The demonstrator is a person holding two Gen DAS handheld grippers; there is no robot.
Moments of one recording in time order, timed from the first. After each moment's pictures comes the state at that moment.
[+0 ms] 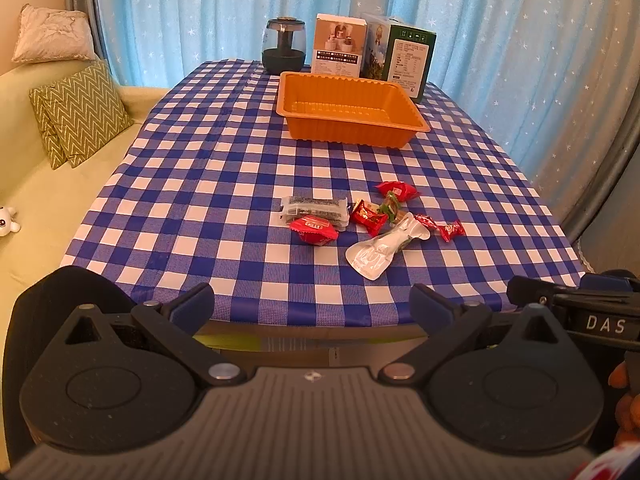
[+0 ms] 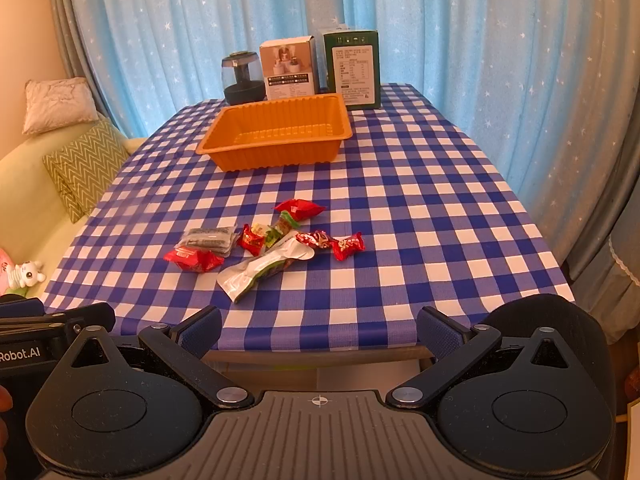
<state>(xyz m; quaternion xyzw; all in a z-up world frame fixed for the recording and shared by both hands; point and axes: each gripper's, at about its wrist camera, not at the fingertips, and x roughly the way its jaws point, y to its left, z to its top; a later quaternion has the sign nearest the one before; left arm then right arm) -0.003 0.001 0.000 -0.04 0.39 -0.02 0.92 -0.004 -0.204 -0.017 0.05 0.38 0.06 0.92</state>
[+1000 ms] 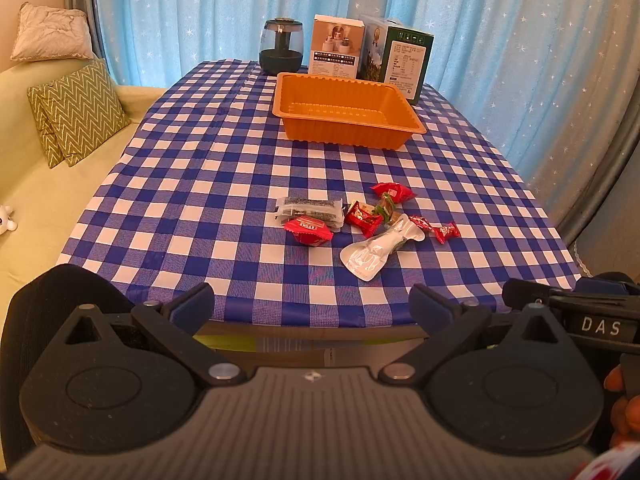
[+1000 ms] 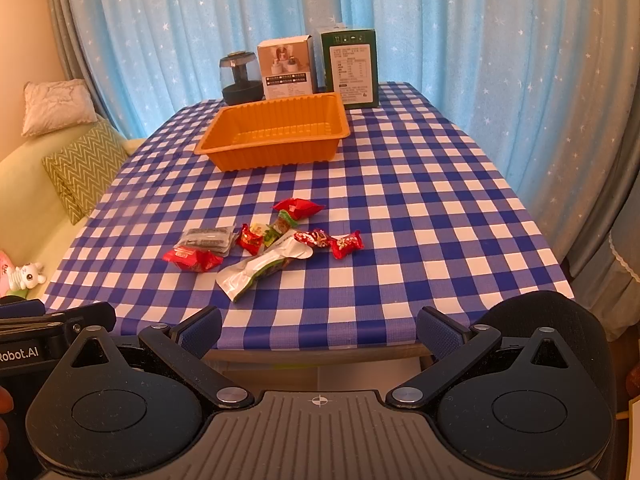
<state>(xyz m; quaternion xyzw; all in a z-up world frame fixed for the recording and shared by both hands) -0.002 -0.005 0.001 -0.04 0.39 -0.02 0.92 -0.004 -0.205 -0.017 0.06 0.39 0.06 0.92</state>
